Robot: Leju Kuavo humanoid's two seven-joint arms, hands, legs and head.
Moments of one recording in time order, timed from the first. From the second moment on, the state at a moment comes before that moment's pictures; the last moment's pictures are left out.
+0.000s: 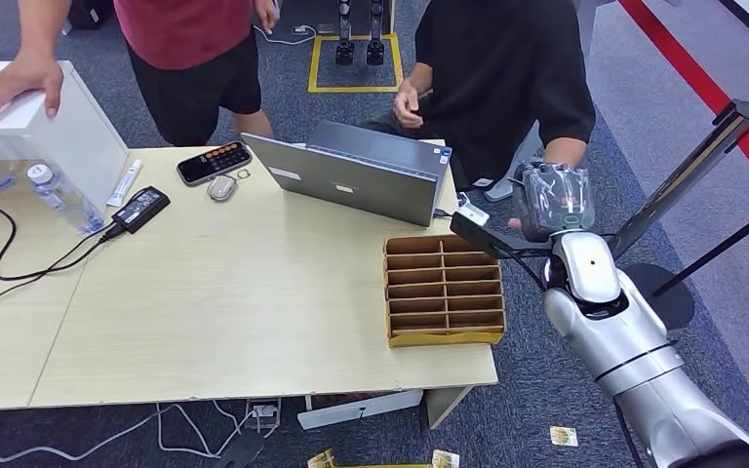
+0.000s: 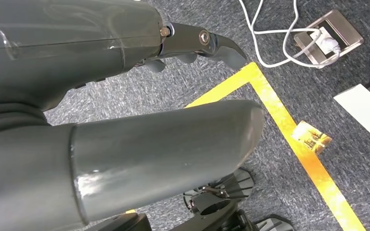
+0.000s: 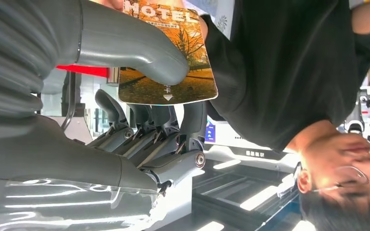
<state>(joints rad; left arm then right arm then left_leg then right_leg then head) -0.19 0.00 -1.08 -0.23 0.58 0.35 -0.11 -0.63 -0.37 0.57 -1.24 1.10 -0.22 0.30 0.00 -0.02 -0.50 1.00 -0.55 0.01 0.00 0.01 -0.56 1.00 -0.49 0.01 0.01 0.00</state>
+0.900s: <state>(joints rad) -0.19 0.00 -1.08 -0.23 0.57 0.34 -0.11 -0.62 -0.35 0.60 -1.17 1.13 -0.12 0.33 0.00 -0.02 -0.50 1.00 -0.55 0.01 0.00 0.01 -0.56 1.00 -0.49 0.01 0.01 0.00</state>
